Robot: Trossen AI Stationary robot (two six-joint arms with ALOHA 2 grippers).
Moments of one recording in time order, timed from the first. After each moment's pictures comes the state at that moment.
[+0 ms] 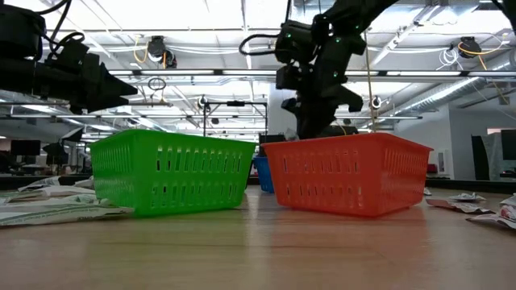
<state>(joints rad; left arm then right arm) 0.65 0.01 0.02 0.03 -0.03 -0.09 -0.26 1.76 1.26 -0.65 -0.10 -0.59</state>
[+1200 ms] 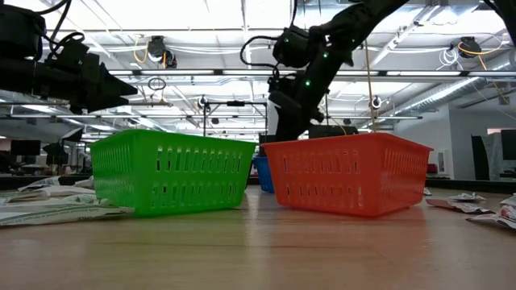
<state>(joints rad) 0.65 0.01 0.02 0.03 -0.03 -0.09 -0.38 1.78 1.26 -0.39 0.13 0.13</state>
